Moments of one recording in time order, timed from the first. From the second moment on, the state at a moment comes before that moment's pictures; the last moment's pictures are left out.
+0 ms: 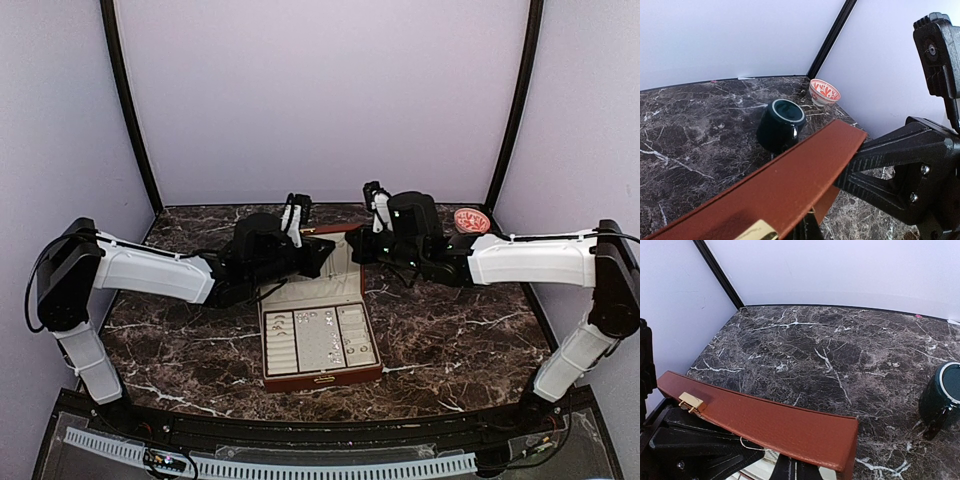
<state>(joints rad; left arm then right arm) -0.89 1.75 1.04 0.48 -0.08 -0.45 0.85 1.58 1.06 0.13 0.16 0.43</state>
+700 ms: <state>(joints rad) -0.89 1.75 1.02 0.47 -0.08 -0.48 0.85 1.62 1.08 0.14 0.13 0.43</state>
